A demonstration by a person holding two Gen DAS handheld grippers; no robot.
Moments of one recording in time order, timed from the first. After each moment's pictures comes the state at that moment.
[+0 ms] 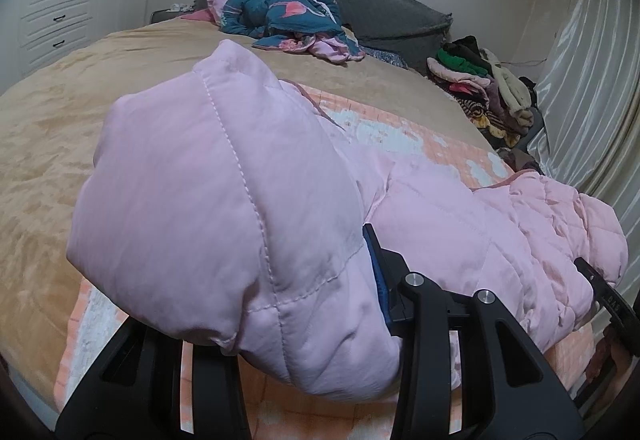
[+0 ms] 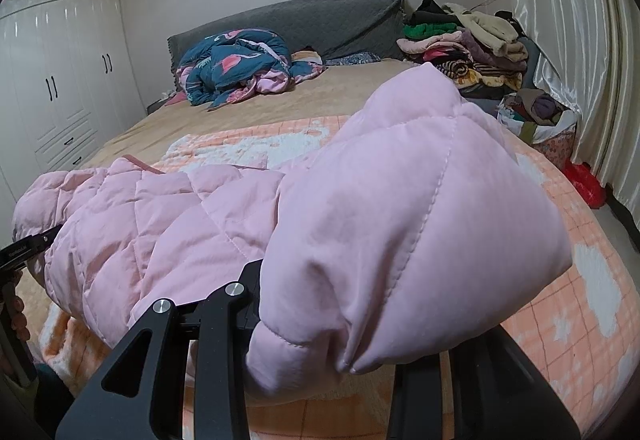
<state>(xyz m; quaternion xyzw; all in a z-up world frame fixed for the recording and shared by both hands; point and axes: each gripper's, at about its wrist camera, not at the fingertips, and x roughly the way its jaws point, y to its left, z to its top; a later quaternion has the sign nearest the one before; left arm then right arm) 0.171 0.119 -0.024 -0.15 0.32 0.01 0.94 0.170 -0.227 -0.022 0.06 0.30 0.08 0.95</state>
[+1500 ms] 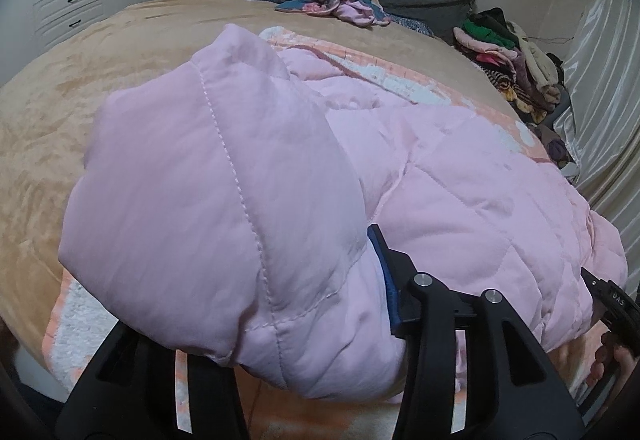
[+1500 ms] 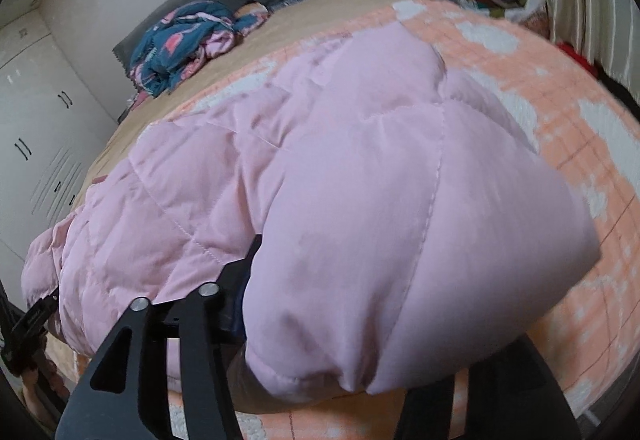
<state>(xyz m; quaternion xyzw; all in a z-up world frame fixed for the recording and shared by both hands) 0.169 0.120 -0.061 -0.14 0.38 0.05 0.91 0.189 -0.257 -0.089 0.20 0.42 0.04 0.88</state>
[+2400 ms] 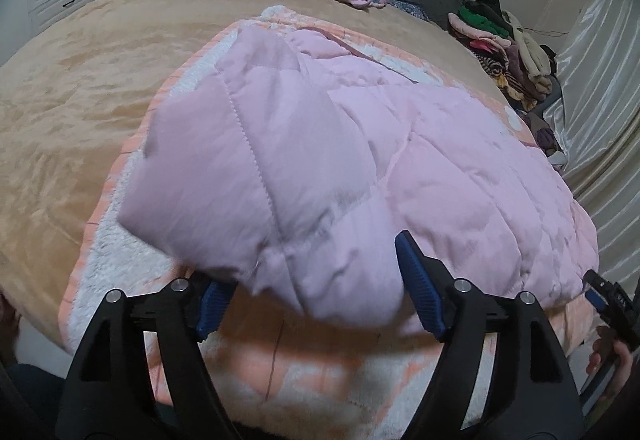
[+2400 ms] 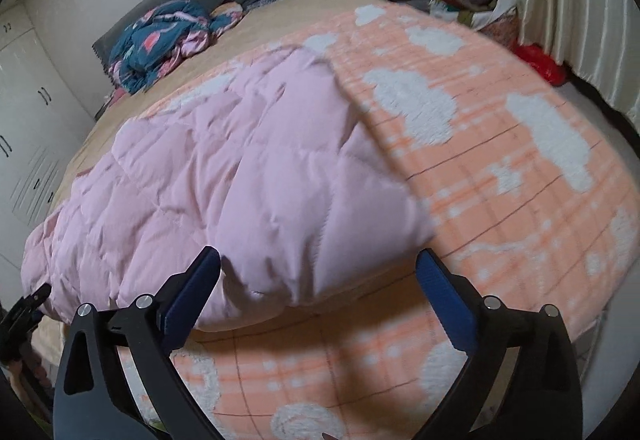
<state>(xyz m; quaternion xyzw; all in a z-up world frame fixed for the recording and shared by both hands) 0.129 0.139 -0.048 -0.16 0.42 0.02 0.90 0.126 -0.303 -0.060 0.17 0.42 -0.01 0.89</state>
